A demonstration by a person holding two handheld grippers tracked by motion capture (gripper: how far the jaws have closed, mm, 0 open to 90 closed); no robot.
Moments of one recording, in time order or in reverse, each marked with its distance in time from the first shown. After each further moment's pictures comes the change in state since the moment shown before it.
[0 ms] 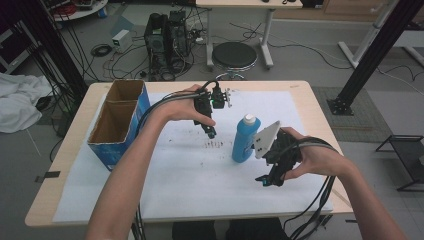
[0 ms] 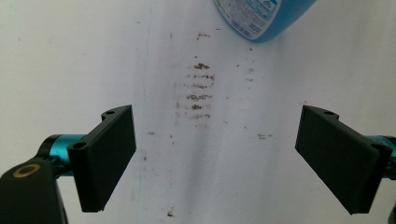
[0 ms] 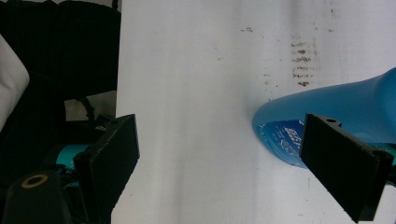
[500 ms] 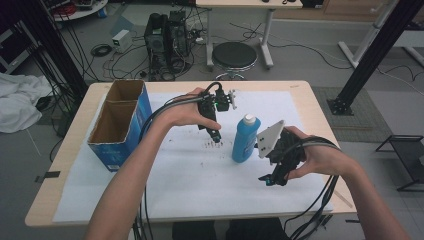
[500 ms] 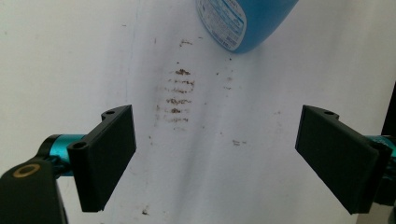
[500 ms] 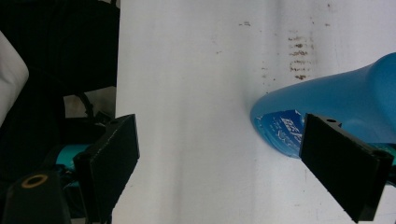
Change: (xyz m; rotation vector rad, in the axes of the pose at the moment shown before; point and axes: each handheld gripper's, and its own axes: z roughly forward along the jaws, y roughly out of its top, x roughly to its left) left arm -0.021 0.009 -0.008 -0.006 -0.014 -0.099; right arm 0.000 -0.005 -0.006 0.007 -0.006 0.001
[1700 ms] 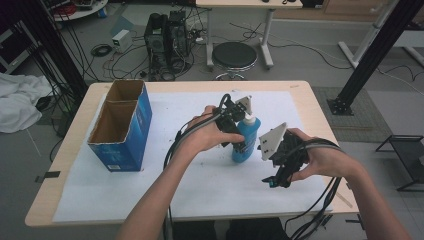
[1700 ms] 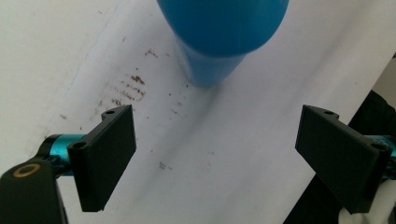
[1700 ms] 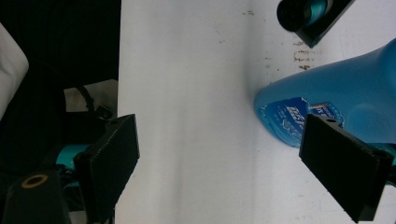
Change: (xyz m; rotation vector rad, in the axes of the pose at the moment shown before) left arm -0.052 0.027 0.010 -0.066 0.042 -0.368; right arm 0.004 -0.007 -0.001 0.018 -0.001 0.004
